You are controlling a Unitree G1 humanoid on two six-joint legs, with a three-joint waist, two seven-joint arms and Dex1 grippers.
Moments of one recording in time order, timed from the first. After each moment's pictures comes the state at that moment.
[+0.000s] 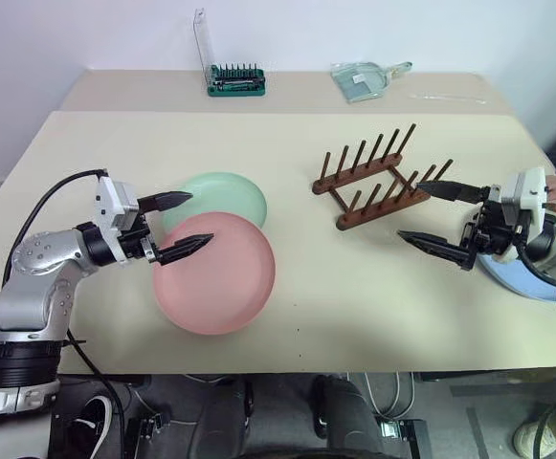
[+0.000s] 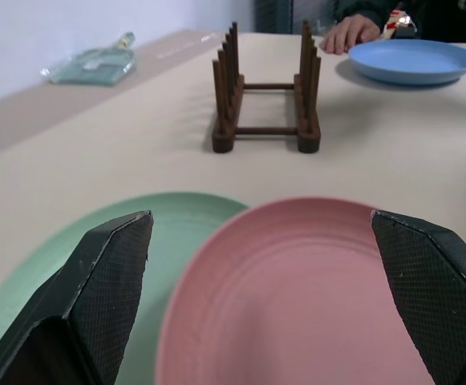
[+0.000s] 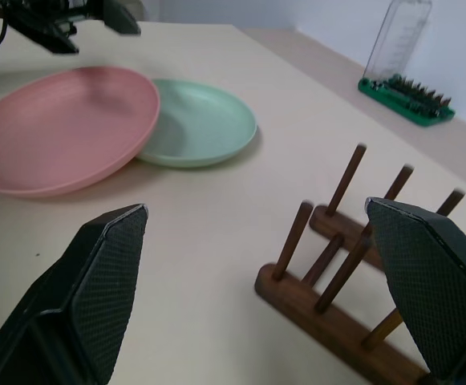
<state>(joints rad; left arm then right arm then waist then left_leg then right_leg) -0.30 0.71 0.18 -0.04 -0.51 0.22 -1.10 -0.32 -0.84 -0.25 -0.06 0.58 0.23 1.18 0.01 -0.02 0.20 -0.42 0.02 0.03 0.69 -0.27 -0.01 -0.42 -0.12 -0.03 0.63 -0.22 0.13</state>
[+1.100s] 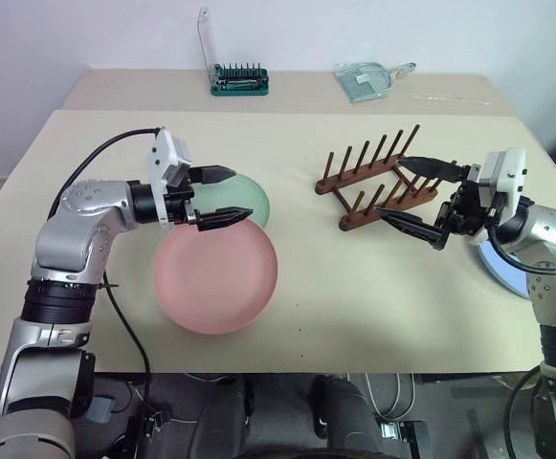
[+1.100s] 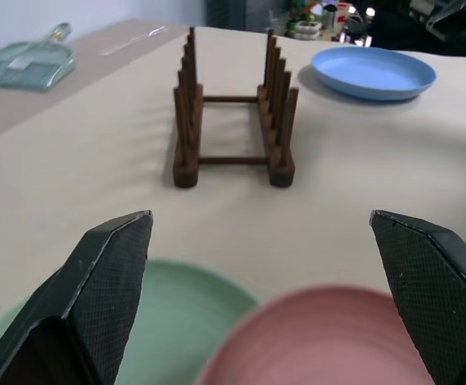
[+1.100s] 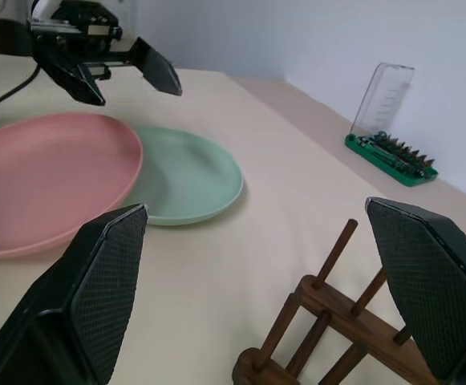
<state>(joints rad) -0.70 0.65 -0.04 0.09 -0.45 0.45 -1.13 -0.36 -0.74 -0.21 -0.08 0.55 0.17 1.07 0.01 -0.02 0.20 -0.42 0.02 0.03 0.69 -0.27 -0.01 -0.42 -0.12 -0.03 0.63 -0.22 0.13</state>
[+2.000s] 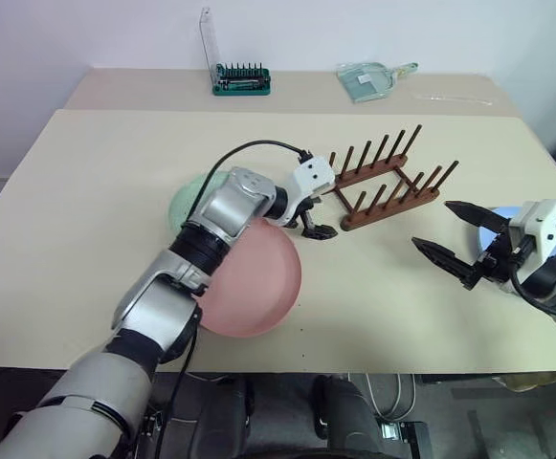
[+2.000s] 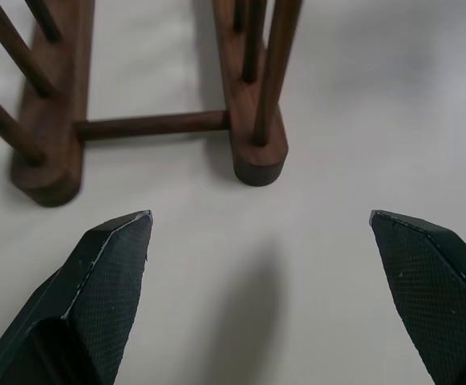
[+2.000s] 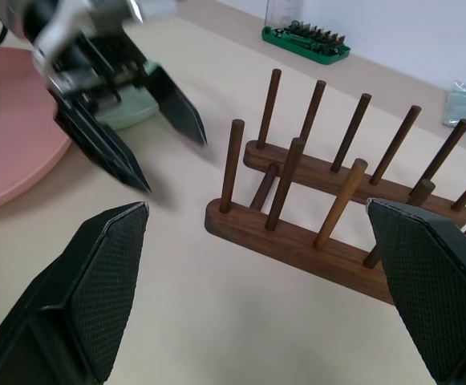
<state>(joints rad) -1.10 0.15 -0.43 0.62 -0.06 0.57 -0.91 -0.01 -0.75 -0.41 -0.25 0.56 0.27 0.89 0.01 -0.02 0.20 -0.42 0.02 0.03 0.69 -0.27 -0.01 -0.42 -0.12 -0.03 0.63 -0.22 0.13</state>
